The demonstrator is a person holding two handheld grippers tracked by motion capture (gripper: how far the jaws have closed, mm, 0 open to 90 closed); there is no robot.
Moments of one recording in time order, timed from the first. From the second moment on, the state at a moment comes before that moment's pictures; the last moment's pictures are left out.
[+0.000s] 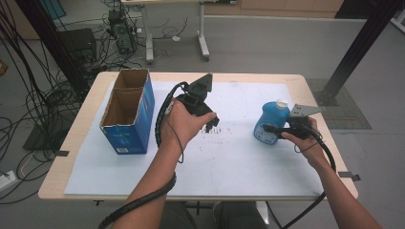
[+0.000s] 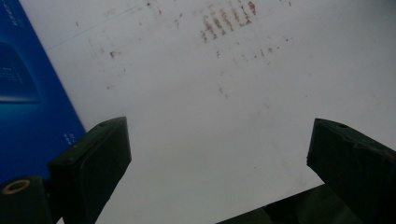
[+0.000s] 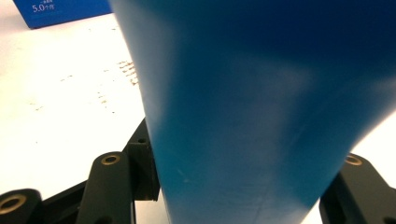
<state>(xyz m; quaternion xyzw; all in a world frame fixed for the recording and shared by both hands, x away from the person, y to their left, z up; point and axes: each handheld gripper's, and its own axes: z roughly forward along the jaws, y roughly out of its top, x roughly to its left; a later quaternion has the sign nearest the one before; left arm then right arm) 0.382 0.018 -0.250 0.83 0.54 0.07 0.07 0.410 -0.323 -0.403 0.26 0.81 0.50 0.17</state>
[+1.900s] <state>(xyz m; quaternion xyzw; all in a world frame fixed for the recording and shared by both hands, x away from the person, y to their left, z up) 0.379 0.021 -0.244 0.83 0.54 0.07 0.07 0.411 -0.324 -0.403 0.26 0.81 0.50 0.17</state>
